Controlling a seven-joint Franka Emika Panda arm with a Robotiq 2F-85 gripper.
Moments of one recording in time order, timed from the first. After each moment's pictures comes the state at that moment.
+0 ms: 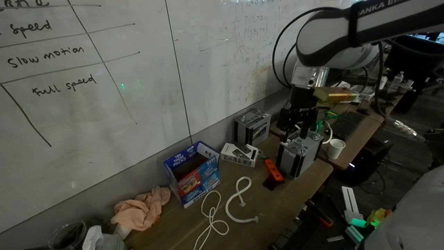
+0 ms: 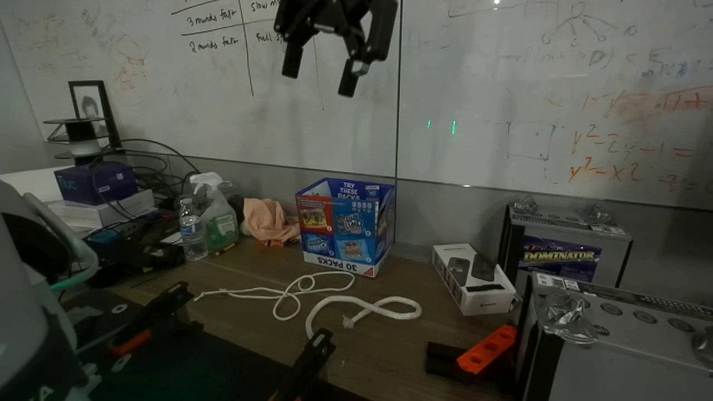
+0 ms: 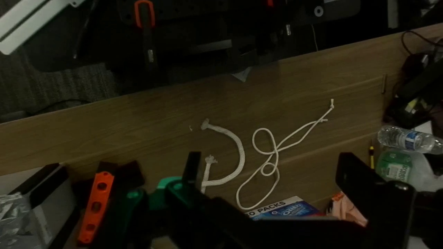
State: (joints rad) arm -0.09 -0.56 -0.18 -2.58 0.12 1.85 -0.13
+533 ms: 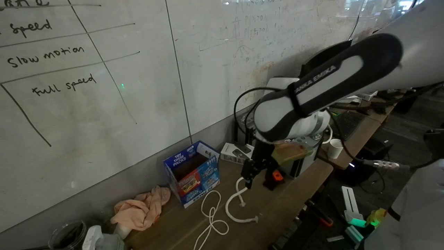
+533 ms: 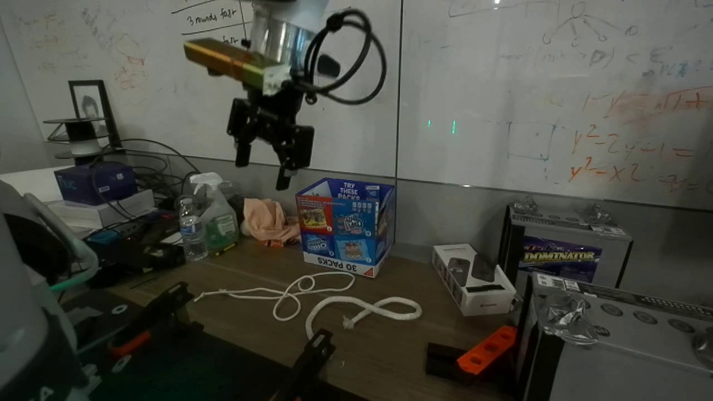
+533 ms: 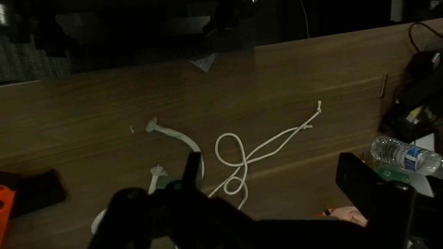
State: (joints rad) arm 0.11 -0.32 -0.02 -2.79 0.38 2.37 -0.12
